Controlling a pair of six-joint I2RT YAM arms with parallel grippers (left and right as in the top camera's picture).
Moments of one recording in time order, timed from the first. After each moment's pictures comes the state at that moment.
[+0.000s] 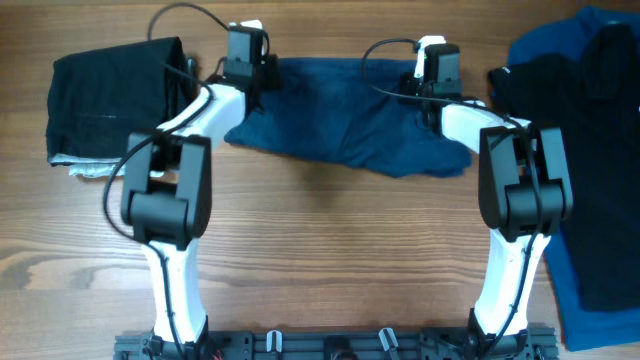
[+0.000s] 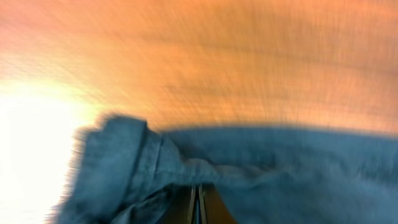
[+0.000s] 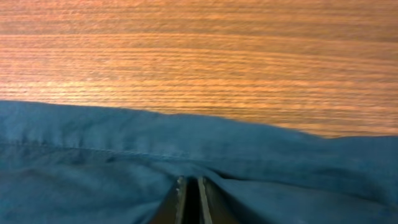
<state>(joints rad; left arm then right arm) -0.21 2.21 1.54 -0.10 -0.05 -0.30 0.12 2.23 1.34 0.16 0.02 0.10</state>
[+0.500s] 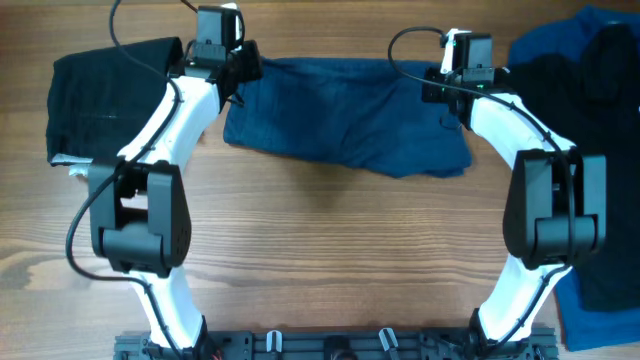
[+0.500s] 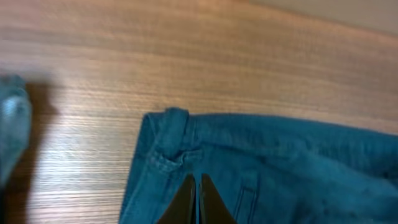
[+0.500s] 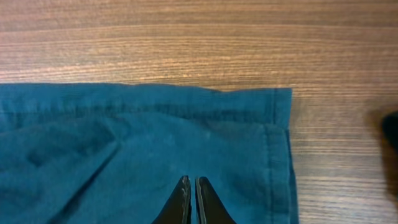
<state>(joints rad) -0.16 2.04 1.54 -0.34 0.01 -0.30 0.06 2.04 1.33 -0.16 0.00 0.10</state>
